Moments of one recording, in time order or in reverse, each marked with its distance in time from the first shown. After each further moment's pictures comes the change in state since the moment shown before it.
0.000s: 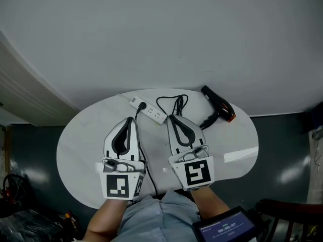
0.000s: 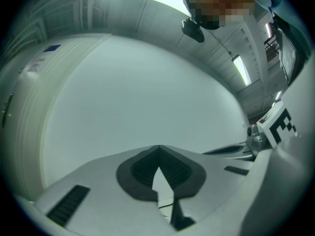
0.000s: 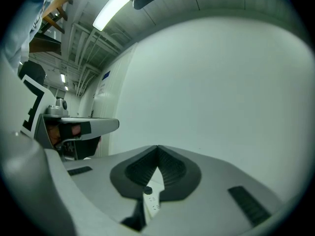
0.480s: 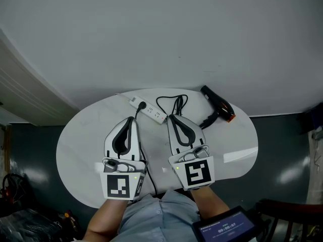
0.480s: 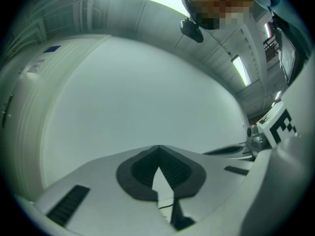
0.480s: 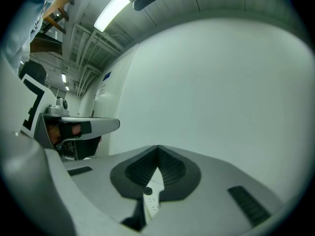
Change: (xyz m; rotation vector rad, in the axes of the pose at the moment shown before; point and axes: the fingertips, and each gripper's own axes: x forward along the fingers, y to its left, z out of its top) left arm -0.001 -0.003 0.003 0.003 -0.007 0.000; right arm -0.002 0.000 0.003 0.000 -0.012 0.001
